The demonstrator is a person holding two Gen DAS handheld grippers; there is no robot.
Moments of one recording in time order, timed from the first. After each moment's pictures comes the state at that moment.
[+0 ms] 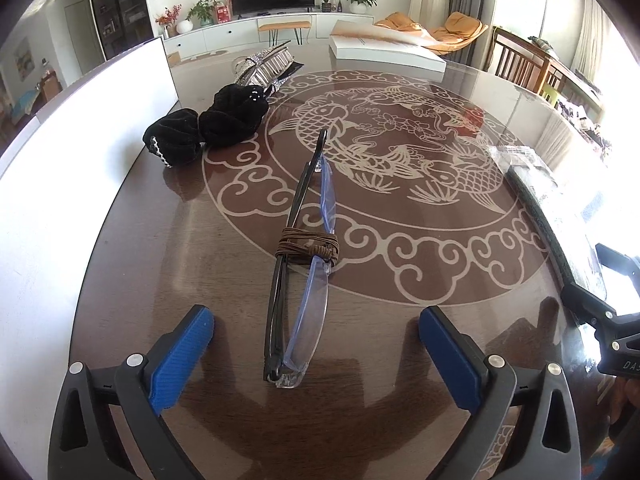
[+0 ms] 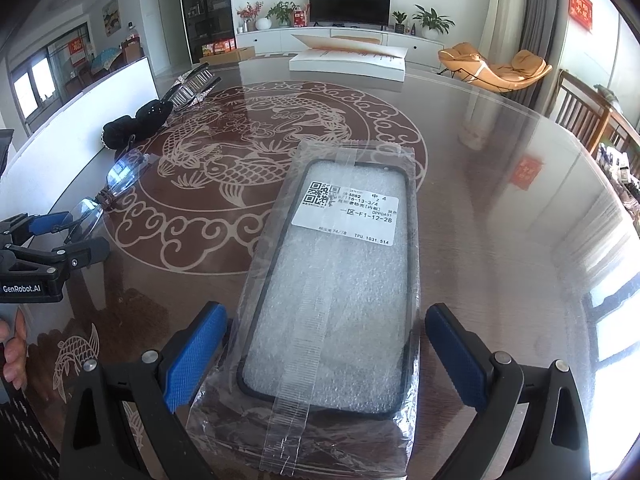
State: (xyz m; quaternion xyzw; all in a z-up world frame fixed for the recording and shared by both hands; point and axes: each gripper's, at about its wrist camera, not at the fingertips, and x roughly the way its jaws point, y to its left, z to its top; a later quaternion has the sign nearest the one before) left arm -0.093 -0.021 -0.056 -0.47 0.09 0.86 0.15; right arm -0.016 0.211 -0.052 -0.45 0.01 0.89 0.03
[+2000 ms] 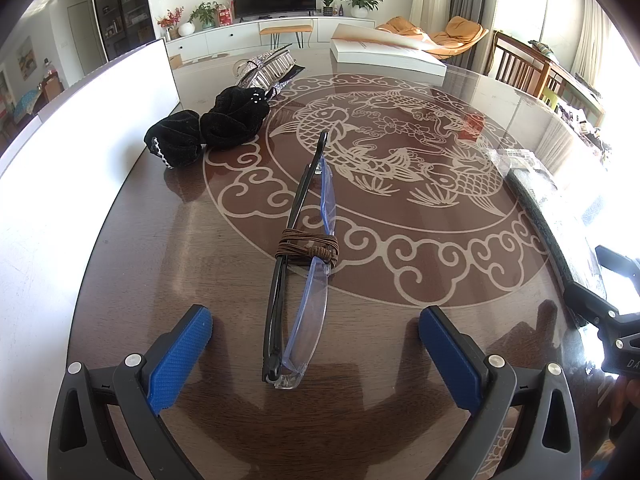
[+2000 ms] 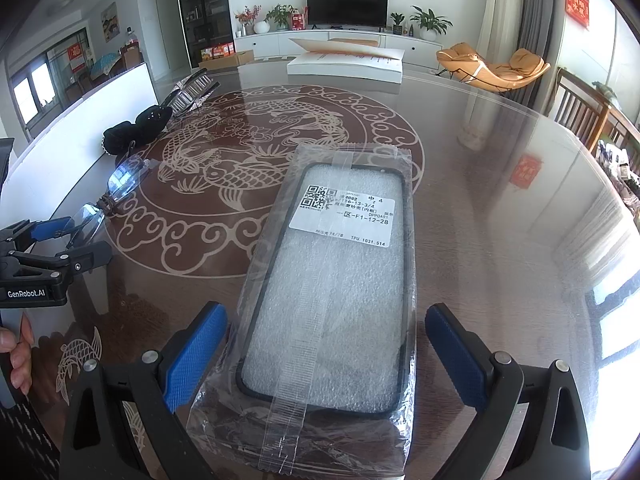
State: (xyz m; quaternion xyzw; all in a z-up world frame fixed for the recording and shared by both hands) left arm -0.091 -0.021 -0.057 -0.47 0.08 0.87 0.15; right arm -0.016 0.215 -0.051 -0.44 0.02 0.90 0.03
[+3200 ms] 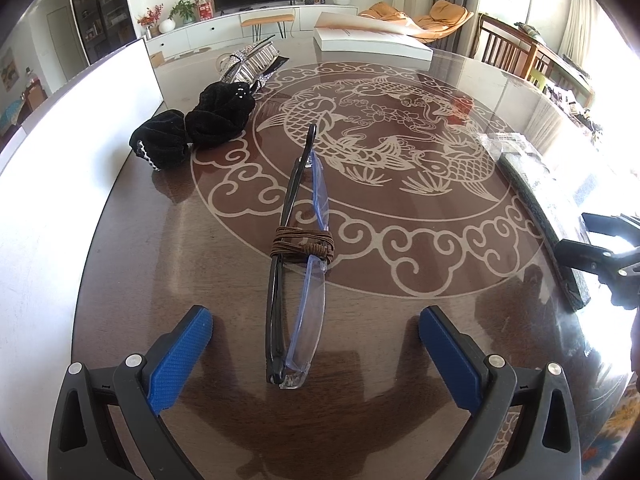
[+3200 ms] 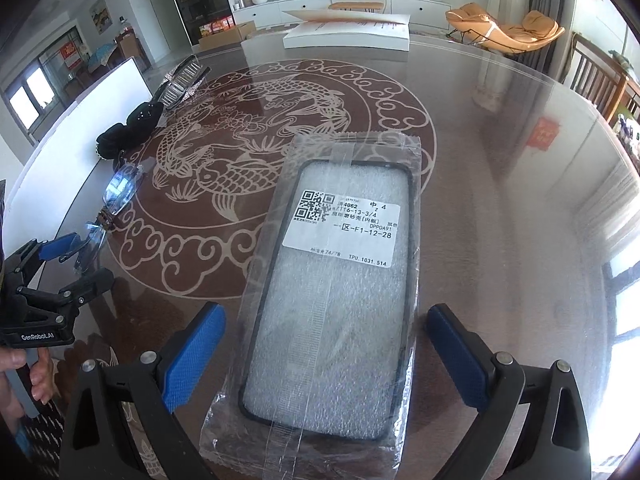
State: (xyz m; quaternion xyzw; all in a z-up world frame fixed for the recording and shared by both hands) left arm -0.095 -0.020 -0.054 -0.48 0.10 0.85 0.18; right arm -0.058 0.230 -0.046 -0.52 0.05 0.85 0.00
